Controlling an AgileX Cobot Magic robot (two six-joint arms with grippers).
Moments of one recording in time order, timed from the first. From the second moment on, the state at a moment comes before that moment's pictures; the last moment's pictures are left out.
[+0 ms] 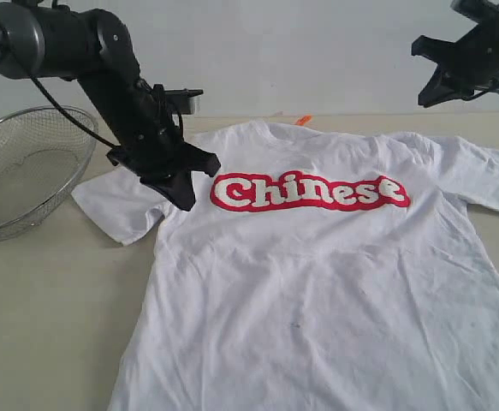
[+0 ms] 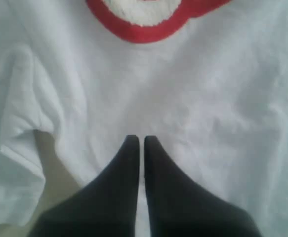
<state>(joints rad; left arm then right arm) -0.34 2.20 -1.73 -0.34 1.05 0.28 -0.27 2.36 -2.16 0.54 1.06 -0.20</state>
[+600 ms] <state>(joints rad) -0.44 1.89 -1.36 -0.46 1.00 0.37 -0.10 1.64 -1.03 0.64 0.76 -0.44</state>
